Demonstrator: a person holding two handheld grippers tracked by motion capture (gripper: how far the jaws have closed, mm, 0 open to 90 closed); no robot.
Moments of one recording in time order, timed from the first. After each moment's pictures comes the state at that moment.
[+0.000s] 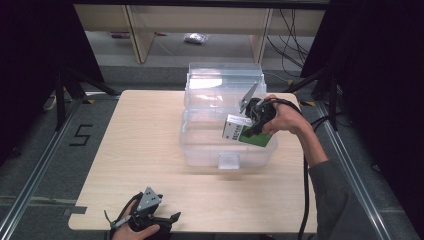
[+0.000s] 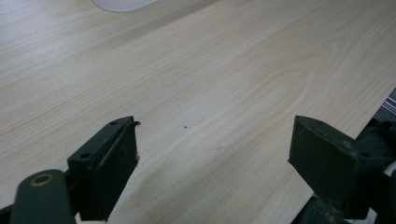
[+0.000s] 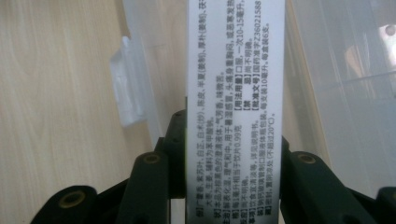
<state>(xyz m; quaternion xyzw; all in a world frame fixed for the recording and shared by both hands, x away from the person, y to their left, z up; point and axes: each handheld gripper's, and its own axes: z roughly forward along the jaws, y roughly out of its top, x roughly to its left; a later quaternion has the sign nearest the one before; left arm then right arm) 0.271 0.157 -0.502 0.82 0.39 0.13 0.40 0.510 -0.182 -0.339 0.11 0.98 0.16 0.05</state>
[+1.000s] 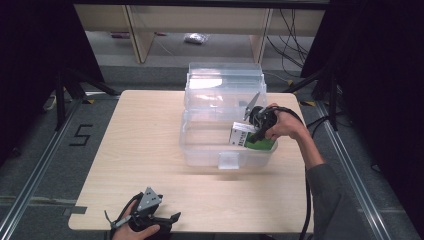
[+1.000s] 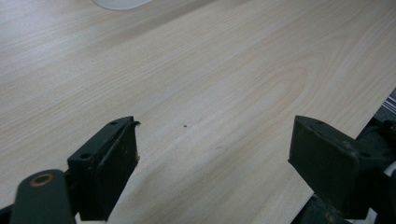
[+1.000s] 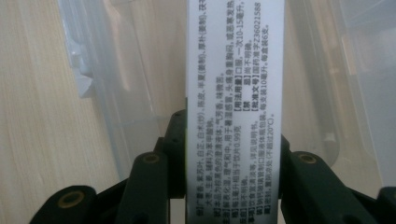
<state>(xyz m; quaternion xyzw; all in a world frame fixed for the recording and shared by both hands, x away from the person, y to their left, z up) 0.271 0.155 -0.503 0.81 0.40 0.12 0.41 0.527 -0.200 -0.385 0.12 0.98 0.14 0.03</state>
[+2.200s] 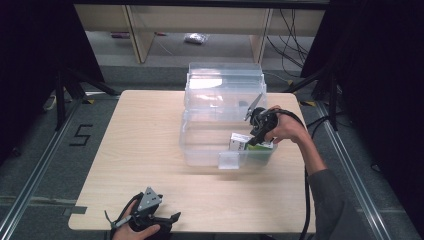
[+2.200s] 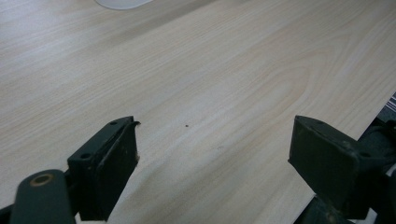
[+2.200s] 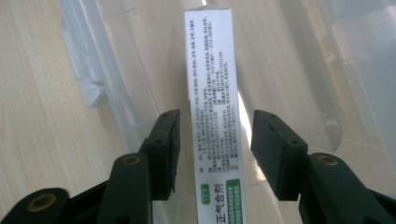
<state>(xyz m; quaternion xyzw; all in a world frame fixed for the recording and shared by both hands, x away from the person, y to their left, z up) 0.271 0.156 -0.503 0.82 0.39 0.12 0.40 0.514 -0.202 -0.380 0.19 0.97 0.14 0.04</state>
